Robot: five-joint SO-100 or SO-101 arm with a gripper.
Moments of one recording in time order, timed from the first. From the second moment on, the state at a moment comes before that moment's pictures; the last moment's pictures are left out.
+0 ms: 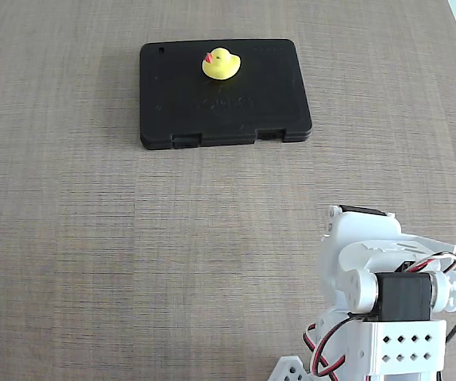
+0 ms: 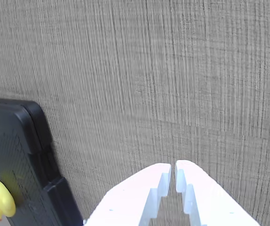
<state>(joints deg) 1.8 188.8 176.5 71.5 3.1</state>
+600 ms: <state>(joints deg) 4.0 188.8 176.5 71.5 3.1</state>
